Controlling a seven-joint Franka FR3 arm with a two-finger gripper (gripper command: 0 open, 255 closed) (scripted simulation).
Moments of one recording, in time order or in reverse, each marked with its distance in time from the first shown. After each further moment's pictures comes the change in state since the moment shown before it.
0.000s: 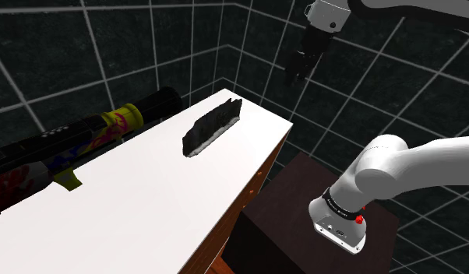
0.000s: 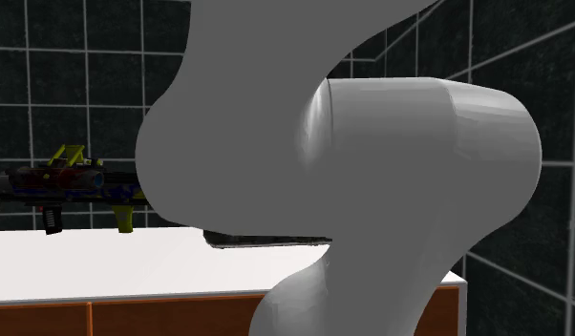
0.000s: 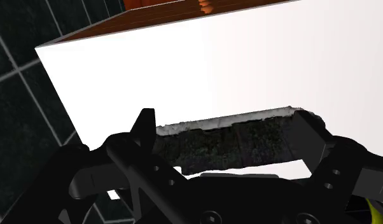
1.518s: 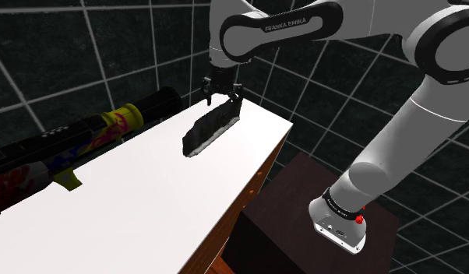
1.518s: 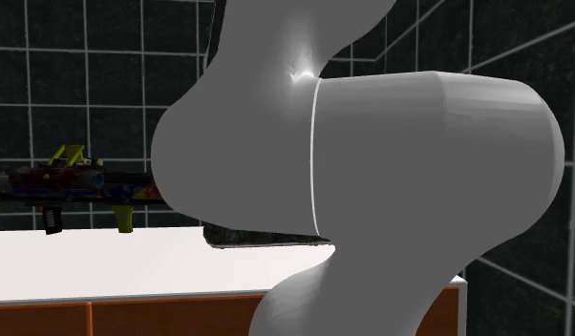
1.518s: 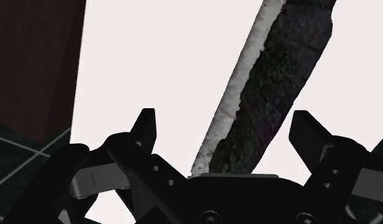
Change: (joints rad) arm -0.196 0.801 0.426 0.361 -0.089 0.252 1.332
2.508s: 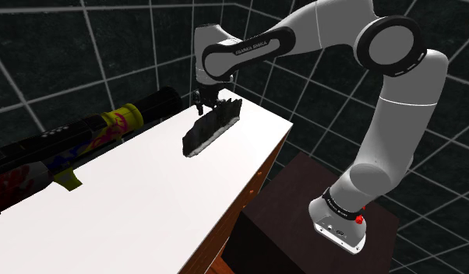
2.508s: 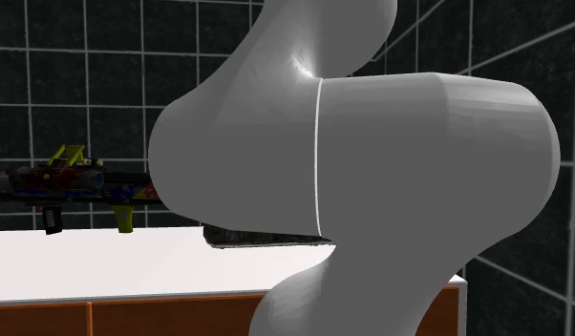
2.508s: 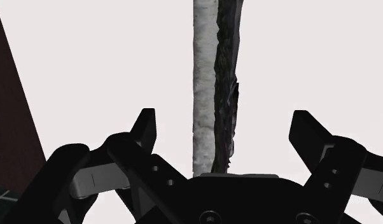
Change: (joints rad) arm 0.040 0.307 -0.054 0.147 -0.103 0.085 0.349
